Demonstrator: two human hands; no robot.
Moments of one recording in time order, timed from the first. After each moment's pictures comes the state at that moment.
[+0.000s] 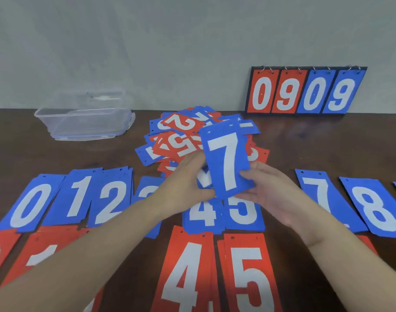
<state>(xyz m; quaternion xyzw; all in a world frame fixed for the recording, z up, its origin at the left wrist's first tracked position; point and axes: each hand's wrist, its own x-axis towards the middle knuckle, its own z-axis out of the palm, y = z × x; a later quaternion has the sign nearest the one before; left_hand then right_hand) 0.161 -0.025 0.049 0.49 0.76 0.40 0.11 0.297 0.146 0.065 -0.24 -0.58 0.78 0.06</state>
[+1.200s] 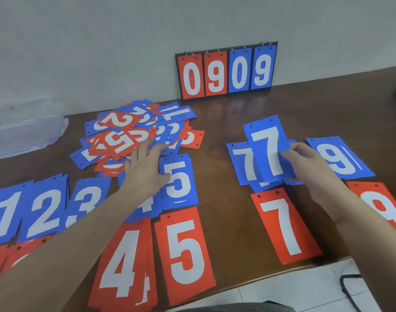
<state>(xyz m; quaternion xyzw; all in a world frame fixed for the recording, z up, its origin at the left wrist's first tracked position) 0.195 0.045 0.029 0.38 0.91 0.17 0.03 0.454 0.268 0.060 -0.49 -0.68 0.51 0.22</state>
